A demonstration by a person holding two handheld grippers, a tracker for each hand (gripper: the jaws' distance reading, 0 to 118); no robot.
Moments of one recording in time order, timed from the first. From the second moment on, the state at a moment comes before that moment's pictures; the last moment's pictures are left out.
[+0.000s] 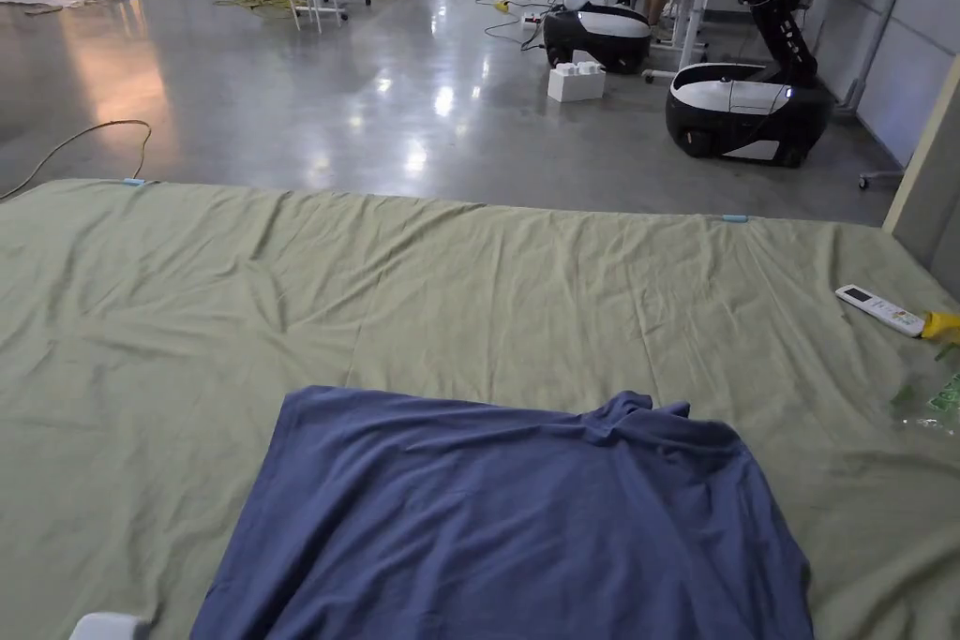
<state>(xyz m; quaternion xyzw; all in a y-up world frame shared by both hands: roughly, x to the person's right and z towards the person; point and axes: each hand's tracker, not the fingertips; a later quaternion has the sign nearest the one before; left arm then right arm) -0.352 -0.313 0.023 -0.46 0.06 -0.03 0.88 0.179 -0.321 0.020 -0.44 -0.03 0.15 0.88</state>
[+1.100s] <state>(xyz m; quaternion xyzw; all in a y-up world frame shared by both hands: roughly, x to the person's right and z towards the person) -0.244 -0.188 -0.006 -0.07 0.07 -0.01 0.99 0.079 -0.201 -0.007 0.01 -0.03 0.05 1.00</state>
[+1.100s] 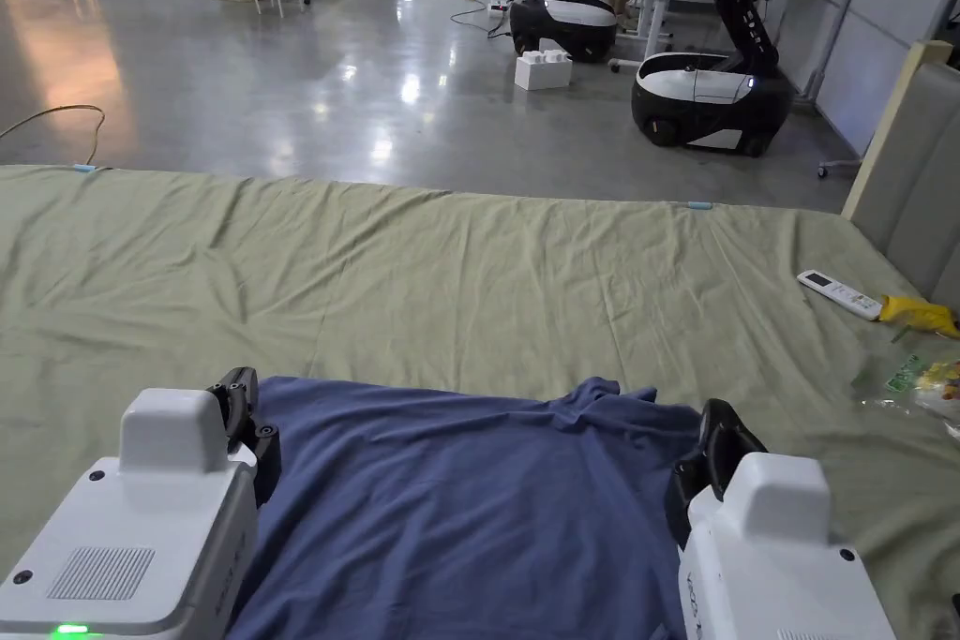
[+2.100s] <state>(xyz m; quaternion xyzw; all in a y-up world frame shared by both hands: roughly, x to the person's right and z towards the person) -0.351 -0.310 0.011 -0.48 0.11 0.13 0.86 0.092 -0.254 -0.014 -0.10 -0.01 0.06 0.99</state>
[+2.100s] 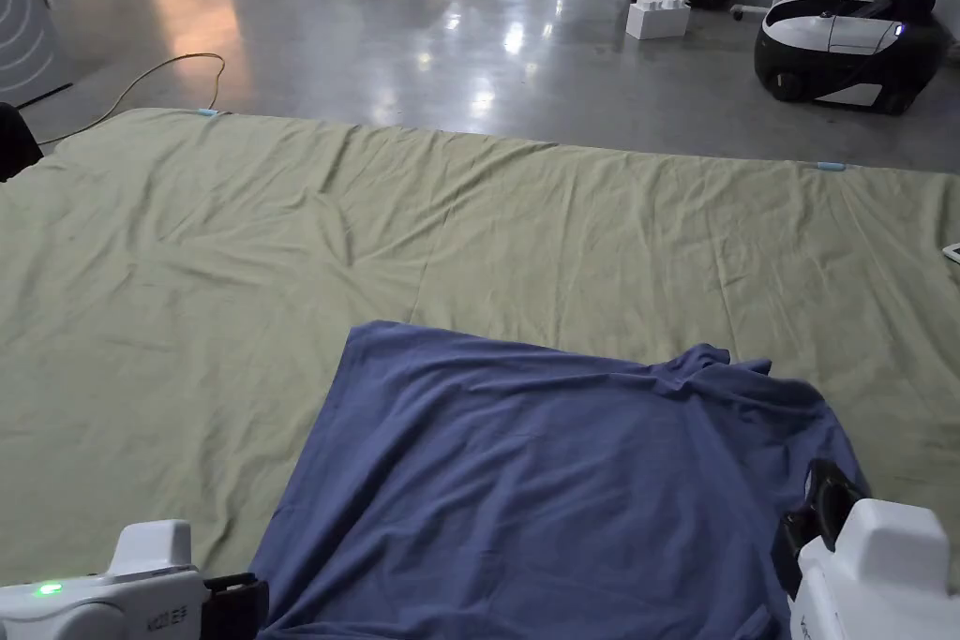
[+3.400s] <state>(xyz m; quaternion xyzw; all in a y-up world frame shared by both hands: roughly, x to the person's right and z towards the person) -0.331 -0.320 0.029 -0.47 0.07 0.07 0.88 0.208 -0.335 0.033 -0.45 -0.06 0.03 0.89</state>
